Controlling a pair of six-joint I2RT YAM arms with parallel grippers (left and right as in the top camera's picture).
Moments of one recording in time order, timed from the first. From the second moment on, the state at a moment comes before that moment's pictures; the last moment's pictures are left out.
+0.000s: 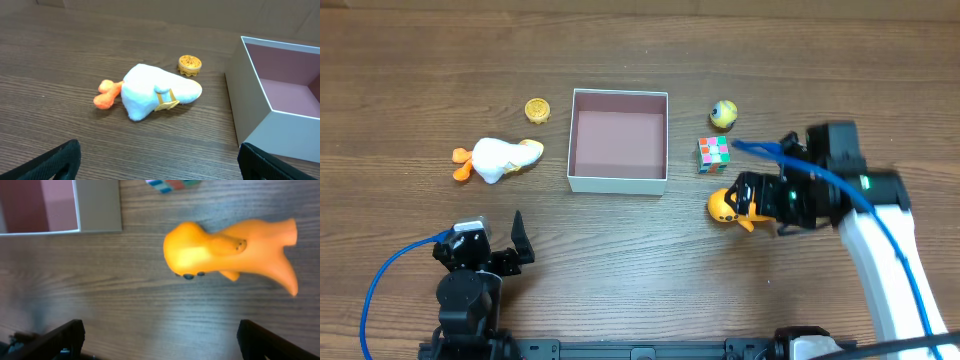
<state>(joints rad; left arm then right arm) -0.02 0.01 0.13 -0.45 -0.12 -0.15 0.07 1.30 1.14 -1.17 -0.35 0.17</state>
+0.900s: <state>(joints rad) -0.02 0.02 0.13 -0.45 -0.12 -0.15 0.11 1.76 1.38 -0.92 -0.22 0.05</state>
